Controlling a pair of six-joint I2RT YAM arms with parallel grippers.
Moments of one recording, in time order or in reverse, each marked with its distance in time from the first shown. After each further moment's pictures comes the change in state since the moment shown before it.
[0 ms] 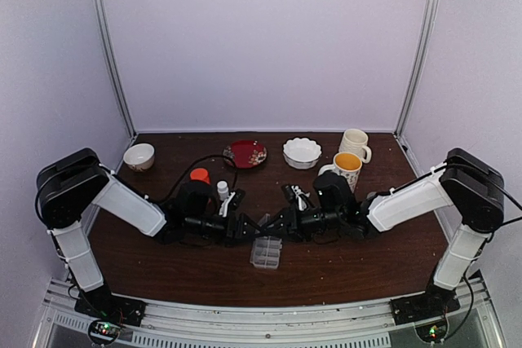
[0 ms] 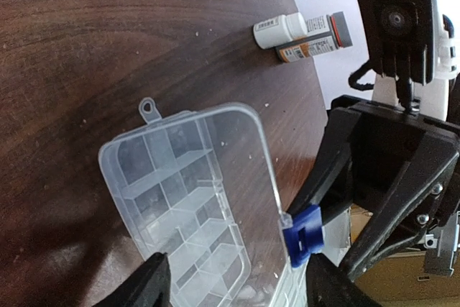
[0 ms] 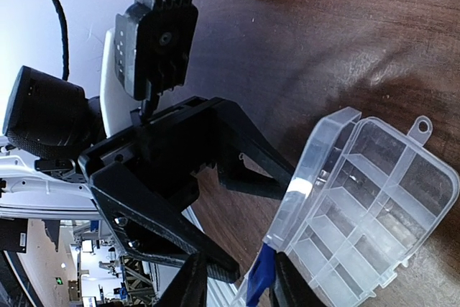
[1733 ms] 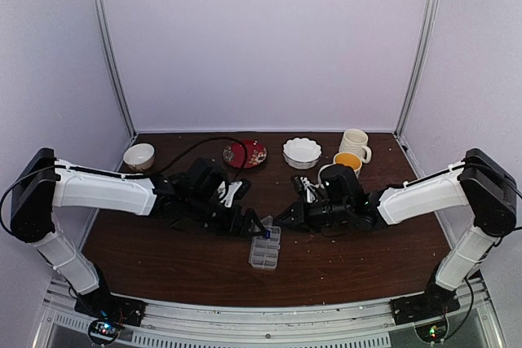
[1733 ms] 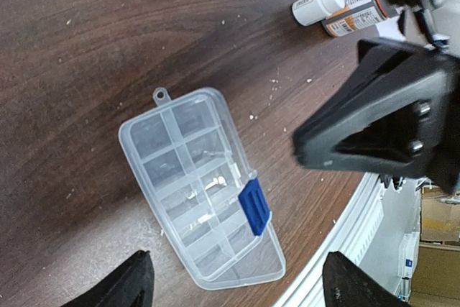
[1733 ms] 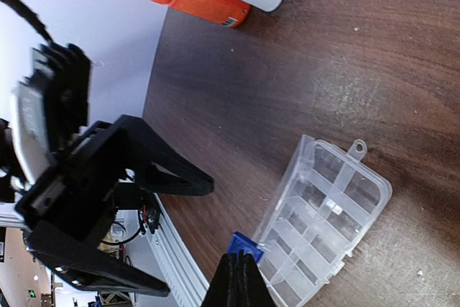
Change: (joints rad) left arm -0.087 -0.211 0.257 -0.780 -0.247 0.247; right arm -0.045 -0.098 0.012 -0.142 0.060 -0.104
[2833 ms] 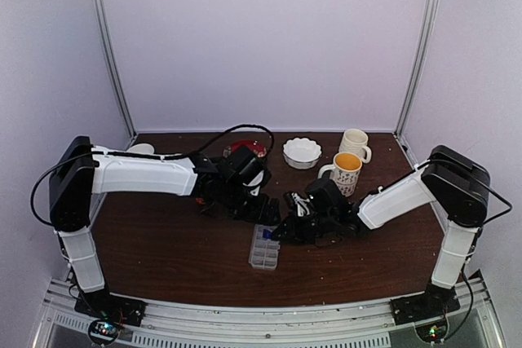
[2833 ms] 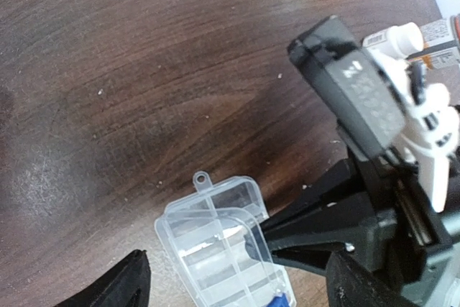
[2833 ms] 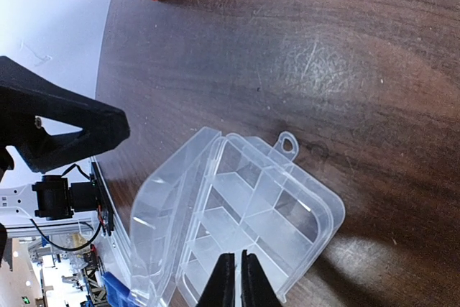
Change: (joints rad) left arm -0.055 0.270 0.422 -0.324 -0.265 0.053; right arm 0.018 0.211 0.038 0.010 0.026 -0.029
